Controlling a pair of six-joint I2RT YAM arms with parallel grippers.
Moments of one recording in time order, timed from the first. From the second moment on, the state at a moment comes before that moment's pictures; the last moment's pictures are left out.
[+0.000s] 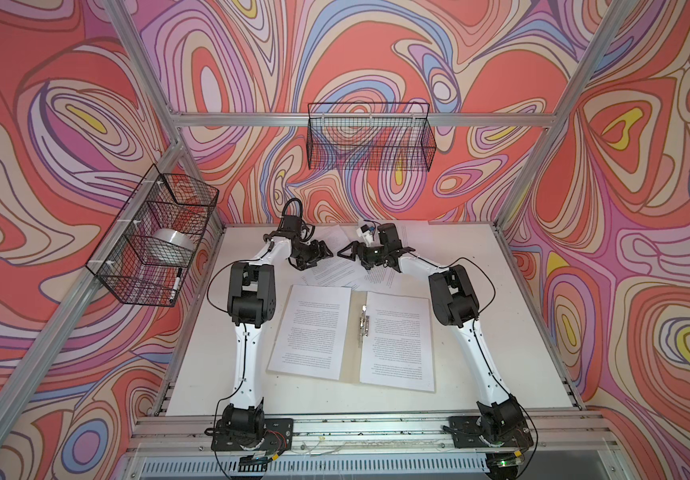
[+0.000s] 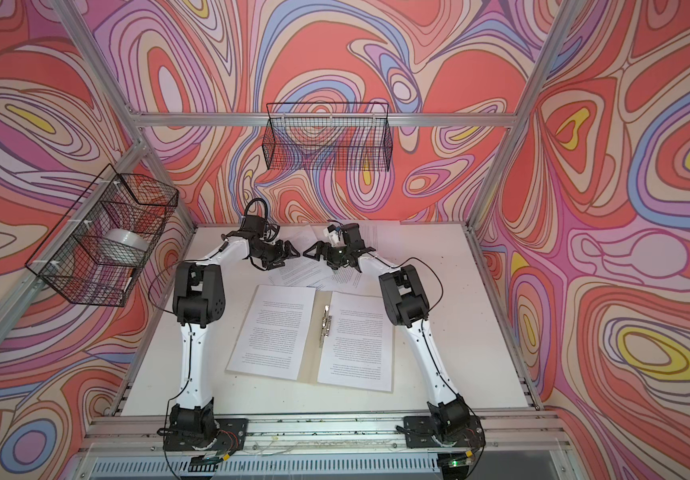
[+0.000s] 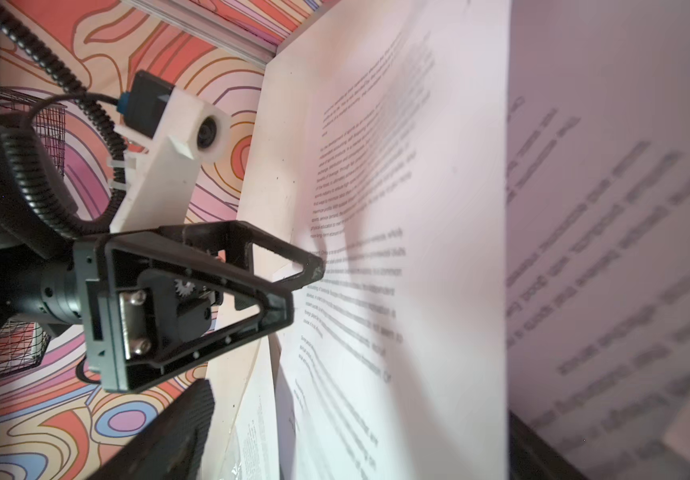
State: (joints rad) left arm -0.12 2.40 1.95 -0.64 0.54 -0.44; right arm 0.38 2.65 2.12 -0.02 -0.86 0.70
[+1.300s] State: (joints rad) left arm -0.13 1.71 1.61 -0.60 0.47 -0.57; right arm 0.36 2.25 2.02 -0.09 -0.61 0.74
